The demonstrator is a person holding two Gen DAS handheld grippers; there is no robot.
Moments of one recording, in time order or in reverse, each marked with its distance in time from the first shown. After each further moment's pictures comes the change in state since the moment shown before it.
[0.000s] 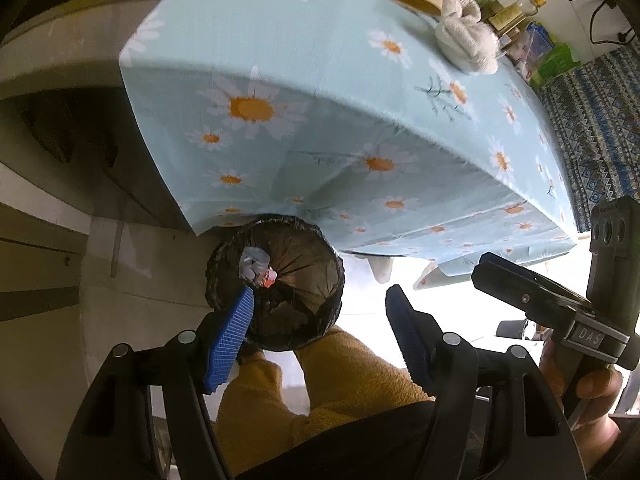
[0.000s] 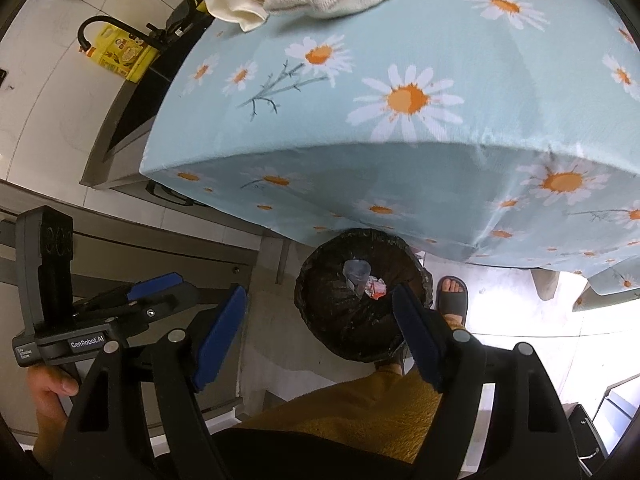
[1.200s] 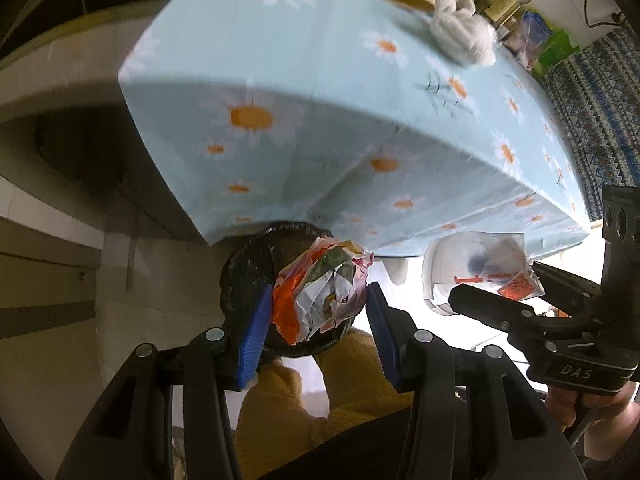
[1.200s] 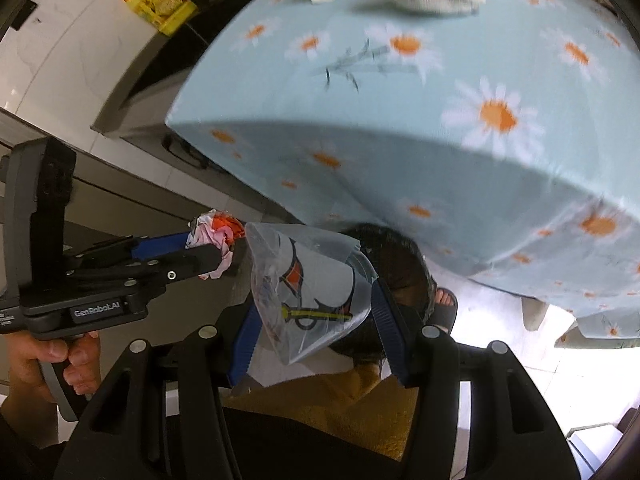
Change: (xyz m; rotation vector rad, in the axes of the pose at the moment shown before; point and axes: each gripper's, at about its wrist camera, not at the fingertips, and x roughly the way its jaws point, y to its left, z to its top) left arm 0.005 -0.004 -0.005 0.049 -0.004 0.056; right arm 0.026 0.029 -0.006 -0.176 0.083 -0.023
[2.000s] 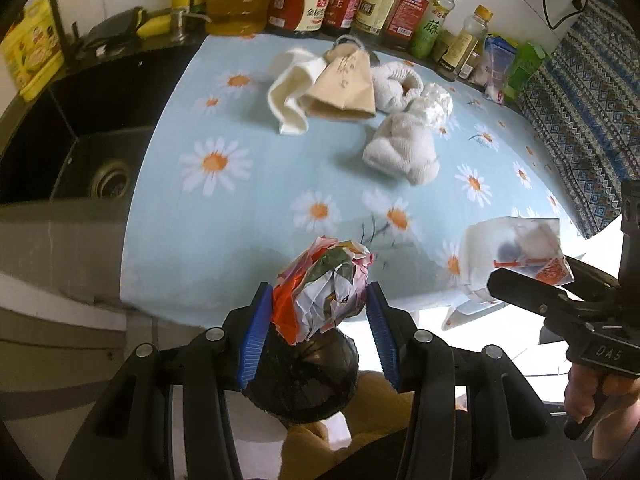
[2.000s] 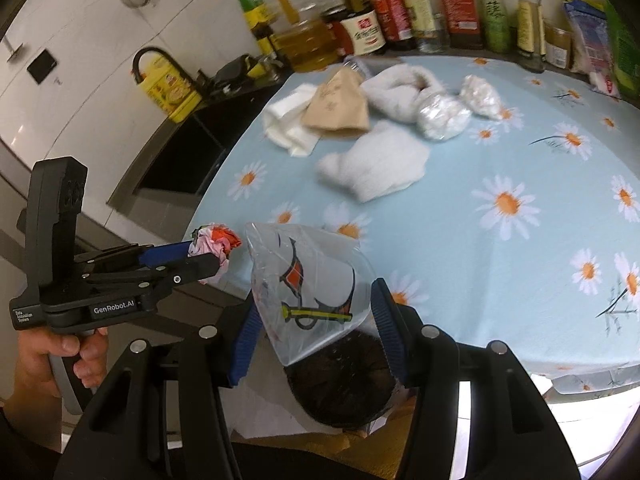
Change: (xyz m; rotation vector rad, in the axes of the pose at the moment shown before) left arm -0.057 -0.059 0.085 0.152 -0.180 0.057; right arm -0.098 -0.020 0.059 -0.029 -0.278 0.007
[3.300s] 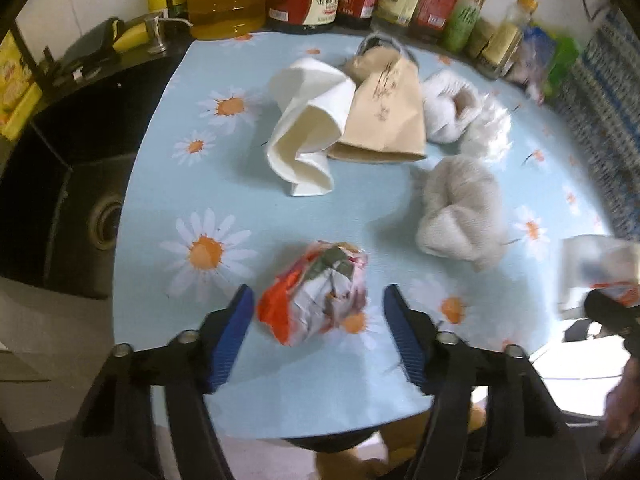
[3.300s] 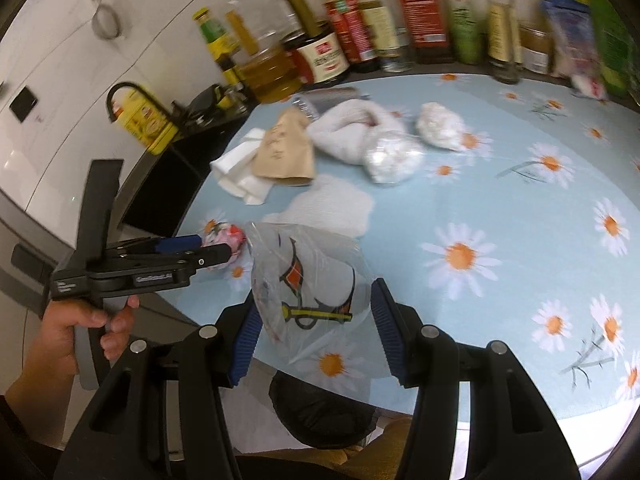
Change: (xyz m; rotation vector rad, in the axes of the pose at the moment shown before) left arm 0.070 0.004 0.086 0.057 0.070 0.100; right arm -0.015 -0.065 0.042 0.098 -0.067 -0.039
